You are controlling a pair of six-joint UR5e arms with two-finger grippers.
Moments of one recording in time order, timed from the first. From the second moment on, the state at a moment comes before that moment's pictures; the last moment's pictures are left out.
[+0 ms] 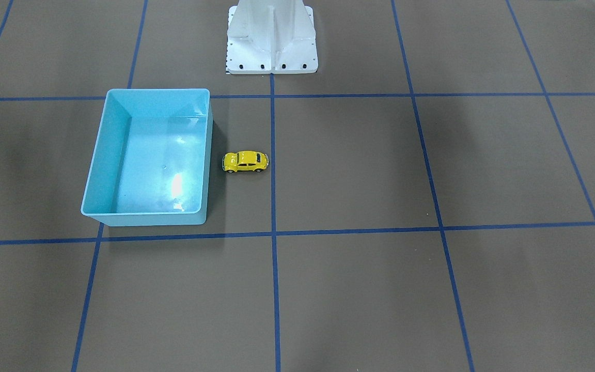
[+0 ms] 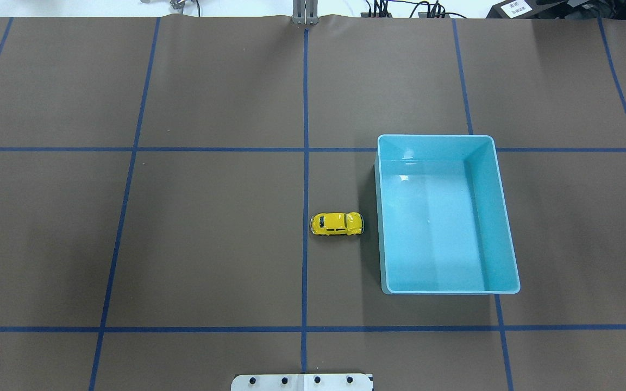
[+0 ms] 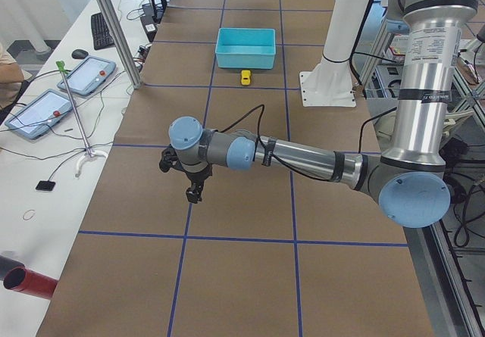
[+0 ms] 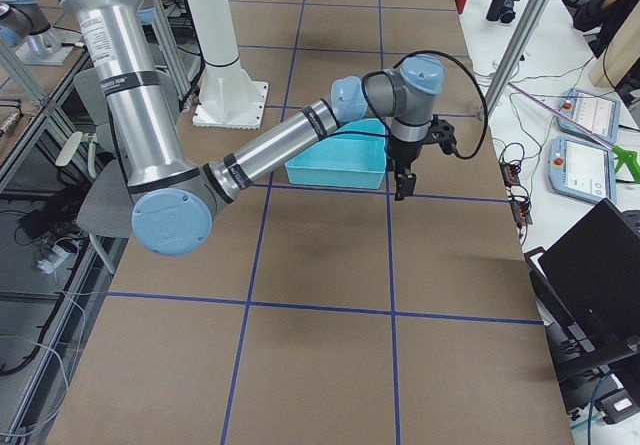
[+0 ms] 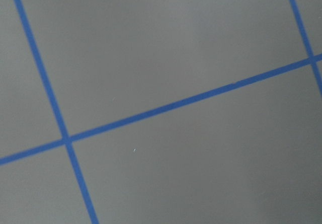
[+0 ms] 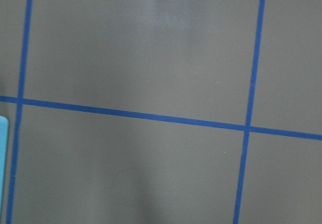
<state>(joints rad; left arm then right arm) -1.45 -1.62 -1.69 -1.56 -2.44 0.03 1.33 -1.25 1.91 -2.01 2.27 0.08</state>
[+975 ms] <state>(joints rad) -1.60 -1.56 -1.67 -1.32 -2.43 0.03 0.69 -0.99 2.08 -1.83 2.06 0.03</state>
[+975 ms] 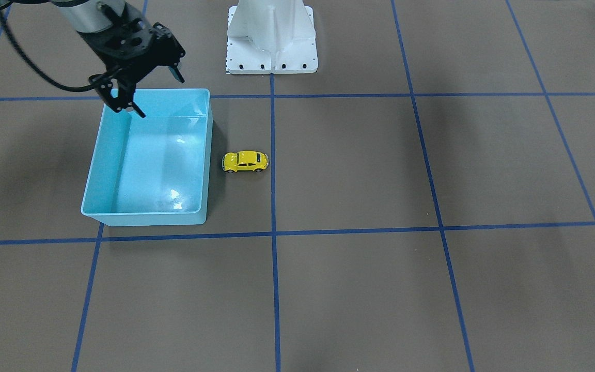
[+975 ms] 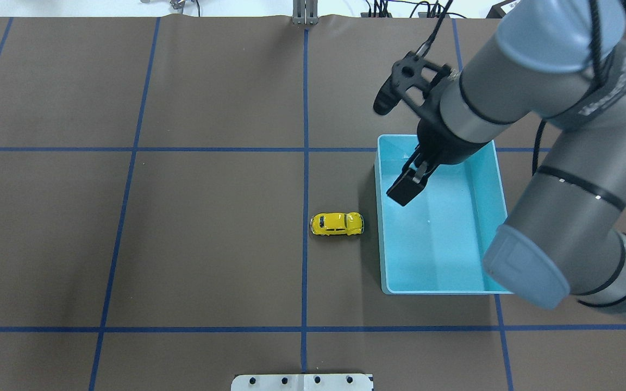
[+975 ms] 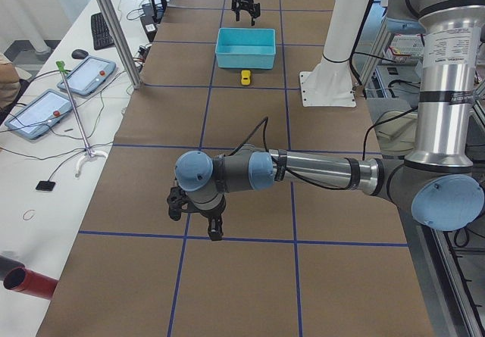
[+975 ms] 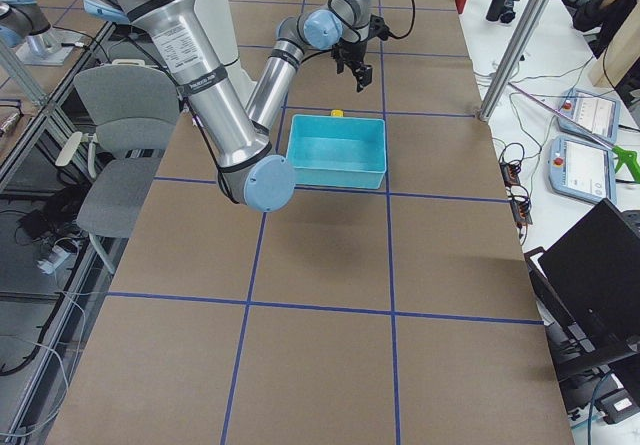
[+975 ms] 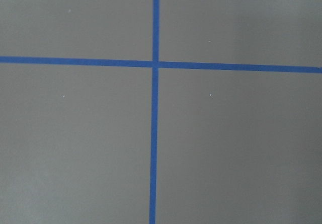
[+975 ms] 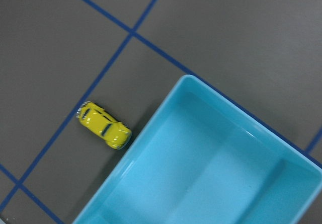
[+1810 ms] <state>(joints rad) -1.60 -1.54 -1.67 -1.32 -2.43 0.03 0.51 -0.91 1.75 -1.59 1.89 -0.24</state>
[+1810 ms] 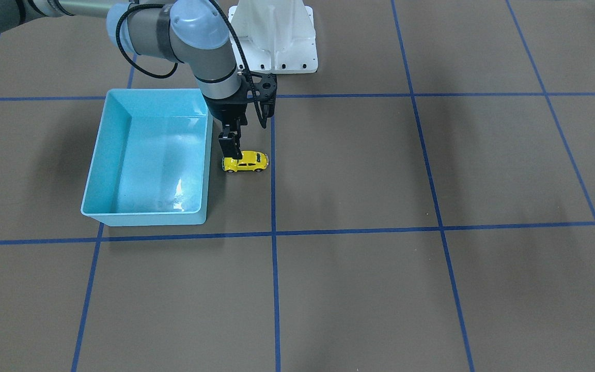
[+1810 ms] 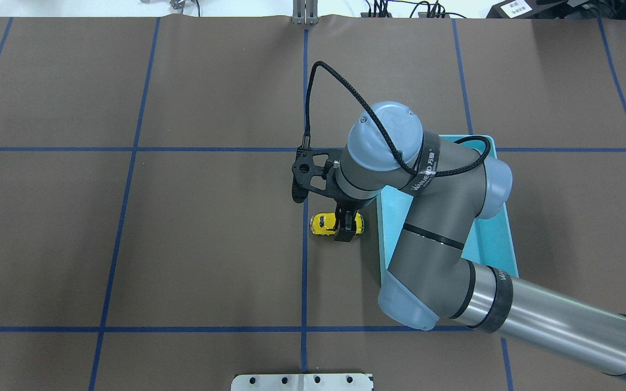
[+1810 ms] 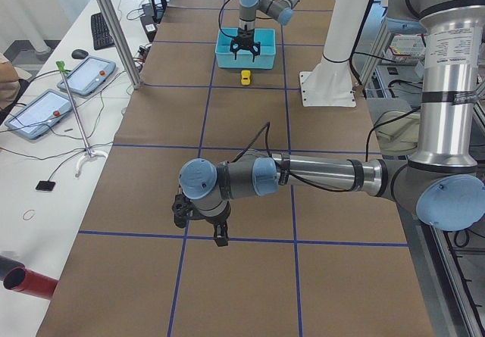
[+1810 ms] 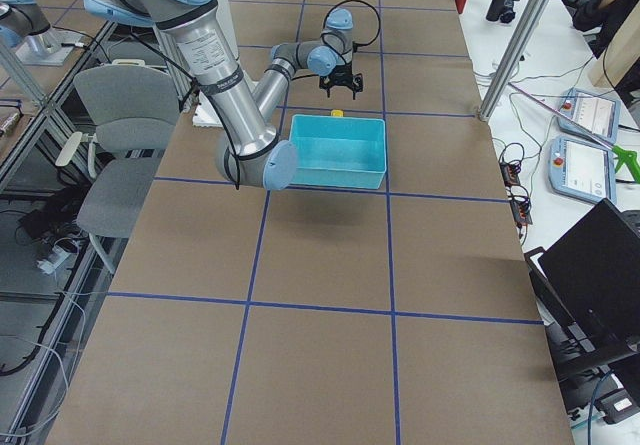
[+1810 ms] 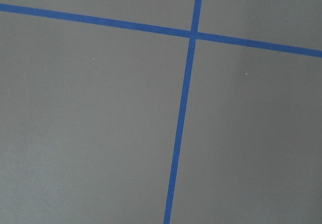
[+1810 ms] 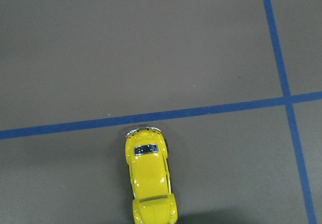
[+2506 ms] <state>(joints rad) -1.60 -1.55 -1.66 -1.32 -2.43 0.02 0.47 -0.91 1.65 -1.50 1.81 -0.28</state>
